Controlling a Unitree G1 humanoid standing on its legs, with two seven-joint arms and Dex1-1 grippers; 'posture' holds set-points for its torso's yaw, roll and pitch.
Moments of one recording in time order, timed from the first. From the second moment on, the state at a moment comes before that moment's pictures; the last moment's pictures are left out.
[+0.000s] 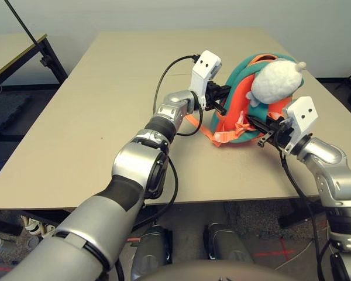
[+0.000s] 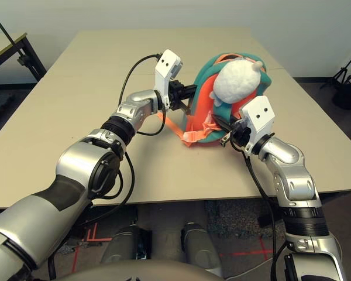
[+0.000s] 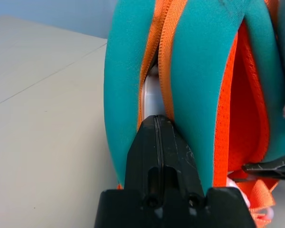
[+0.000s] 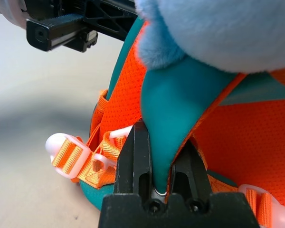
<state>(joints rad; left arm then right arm) -1.24 -0.06 0.07 1.27 -0.09 0.01 -0.82 -0.21 -0.51 -0.10 -0.09 0.27 0.23 0.68</state>
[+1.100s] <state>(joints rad) -1.22 0.08 -0.11 0.61 -0.27 0.44 -1.22 -0.21 -0.54 -0.09 -0.04 0.26 0.17 0.73</state>
